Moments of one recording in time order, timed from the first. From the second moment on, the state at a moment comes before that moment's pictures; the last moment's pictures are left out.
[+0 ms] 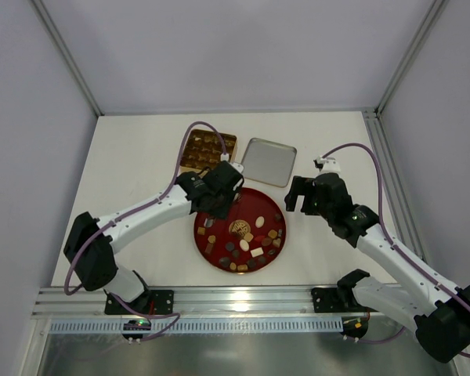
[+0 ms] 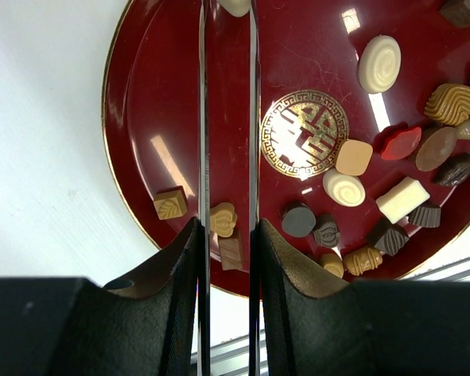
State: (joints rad) left arm -0.87 1.53 1.26 -0.83 -0.21 -0.37; right arm 0.50 0.94 0.71 -0.41 0.19 0.47
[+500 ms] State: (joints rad) left arm -0.87 1.44 1.26 -0.86 -0.21 -0.37; right arm 0.50 0.94 0.71 -0.41 0.19 0.48
